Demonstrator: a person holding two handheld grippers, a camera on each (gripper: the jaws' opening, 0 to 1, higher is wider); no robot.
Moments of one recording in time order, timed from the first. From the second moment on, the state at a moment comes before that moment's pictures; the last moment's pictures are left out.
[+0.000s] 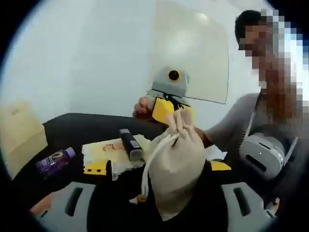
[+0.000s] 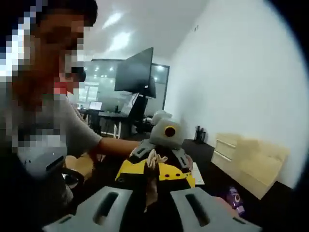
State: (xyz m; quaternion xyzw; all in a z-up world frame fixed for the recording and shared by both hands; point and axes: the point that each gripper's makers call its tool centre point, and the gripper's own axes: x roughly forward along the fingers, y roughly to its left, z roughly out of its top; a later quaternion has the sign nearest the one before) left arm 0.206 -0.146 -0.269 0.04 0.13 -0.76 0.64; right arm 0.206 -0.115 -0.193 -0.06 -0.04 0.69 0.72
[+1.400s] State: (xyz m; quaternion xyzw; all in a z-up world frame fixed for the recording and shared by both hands) left arm 0.302 -0.143 -0.270 0.09 0.10 -0.56 0.82; right arm 0.296 -0.121 -0.195 0.06 -0.02 0.50 0.86
